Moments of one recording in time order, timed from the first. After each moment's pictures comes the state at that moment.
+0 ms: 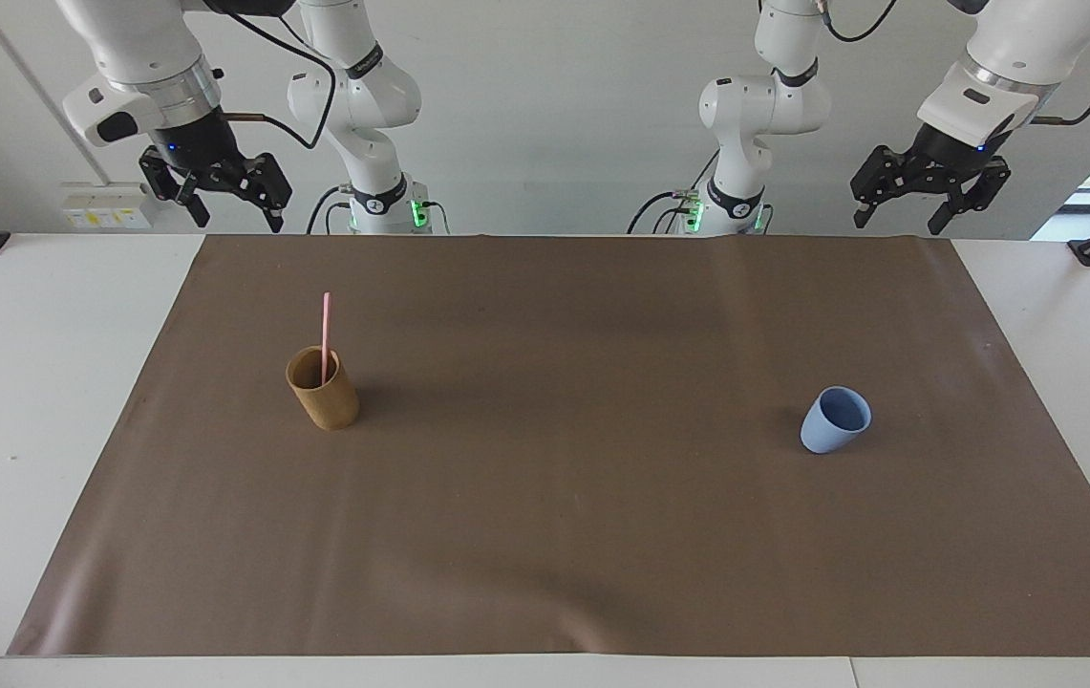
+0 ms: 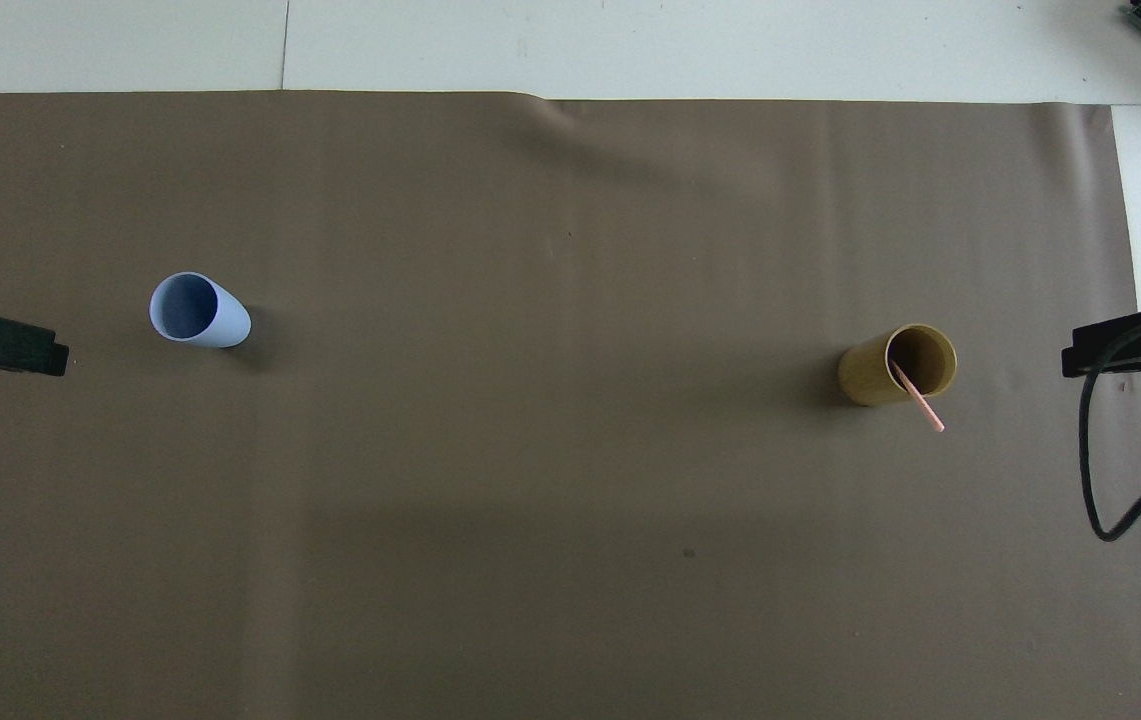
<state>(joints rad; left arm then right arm) -0.09 -0.06 0.00 -1.52 -0.03 1.46 0.07 0.02 -0.07 -0.03 -1.58 -0.02 1.49 0.08</state>
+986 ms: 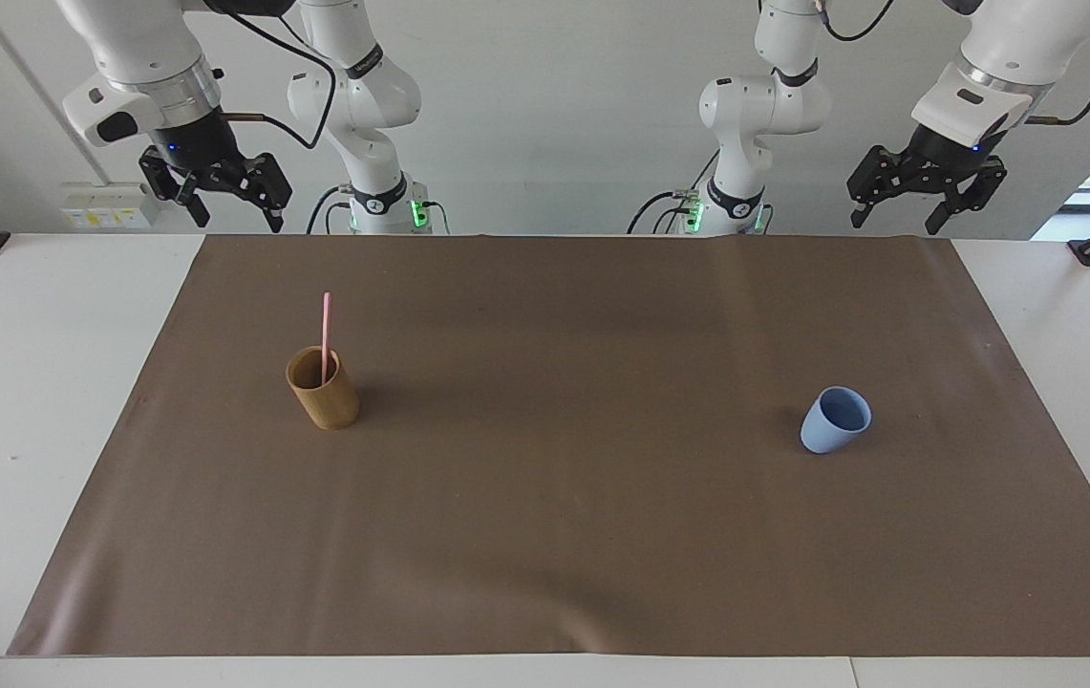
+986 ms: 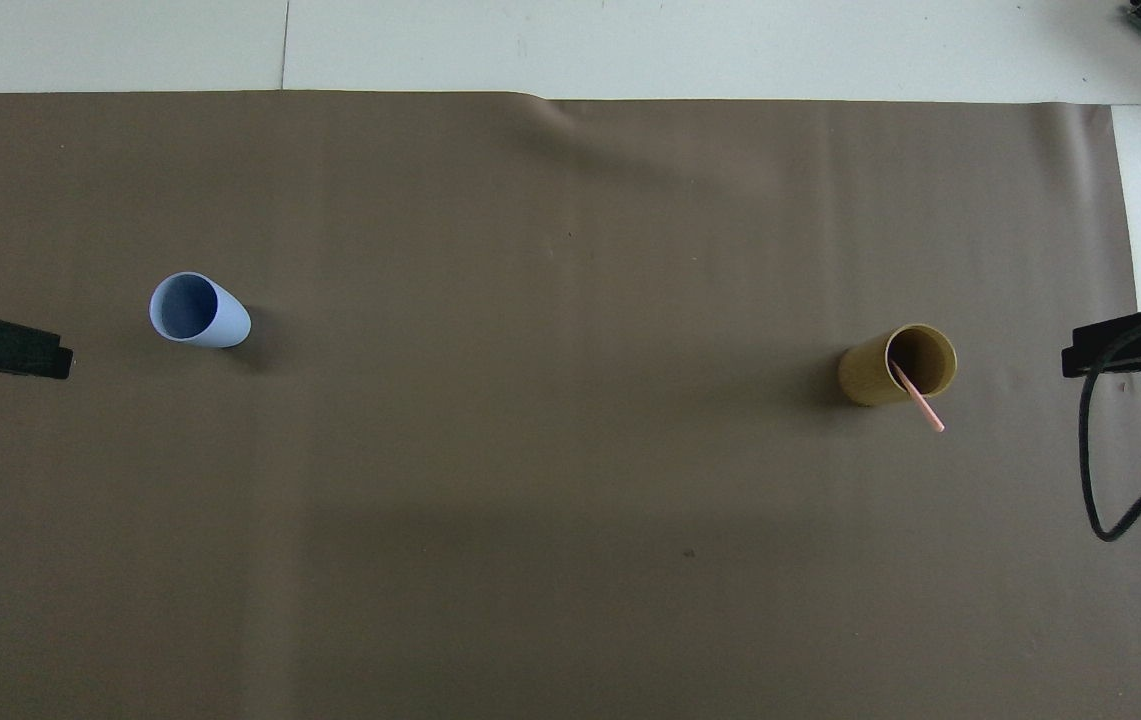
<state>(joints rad) -0.09 -0.07 0.00 -1.53 -0.03 1.46 0.07 0.02 -0.07 -0.03 -1.58 -0.02 1.49 0.08</state>
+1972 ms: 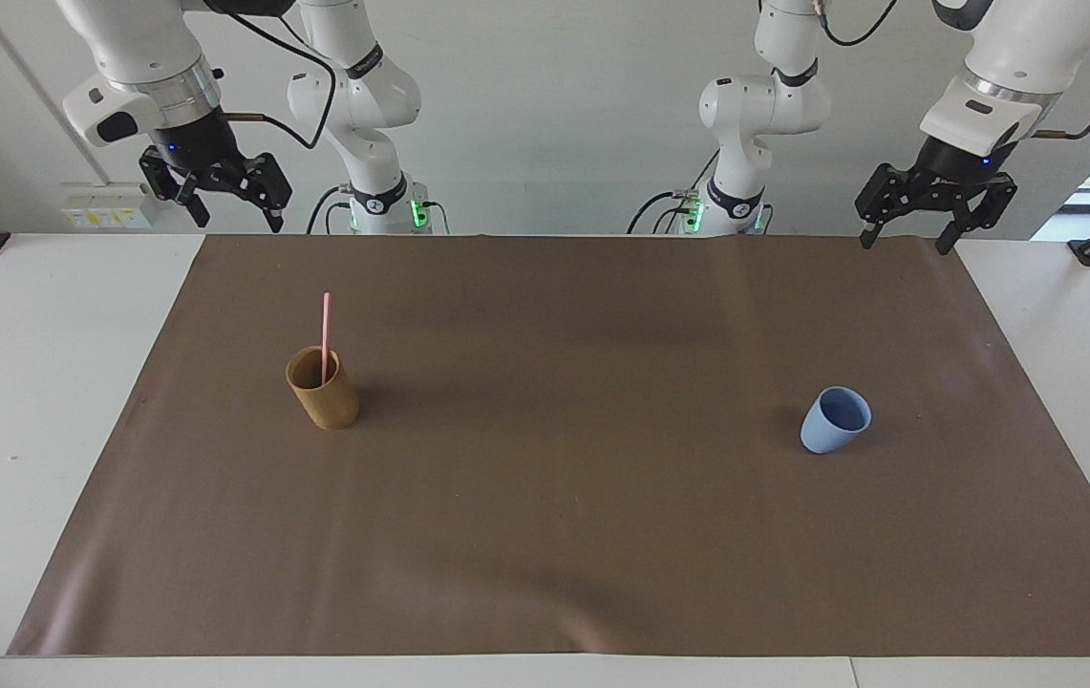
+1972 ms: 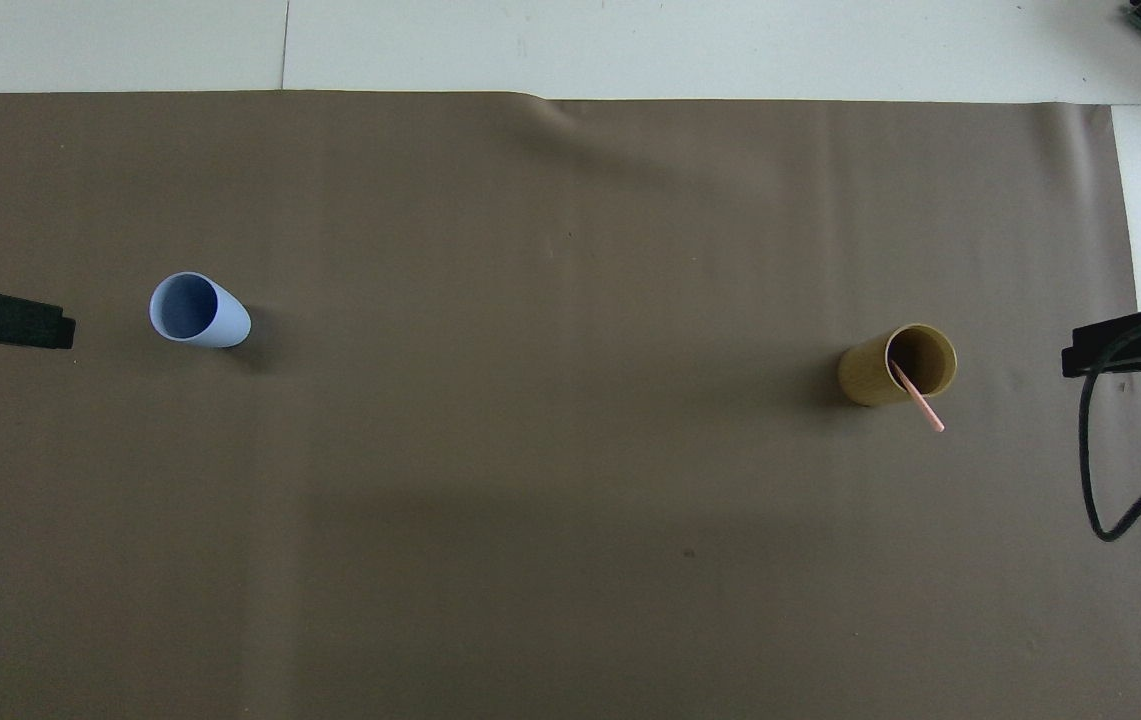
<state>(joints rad) -0.07 -0.06 0.01 -1.60 -0.02 1.61 0.07 0.02 -0.07 -0.03 -1.58 -0.02 1.49 0.08</state>
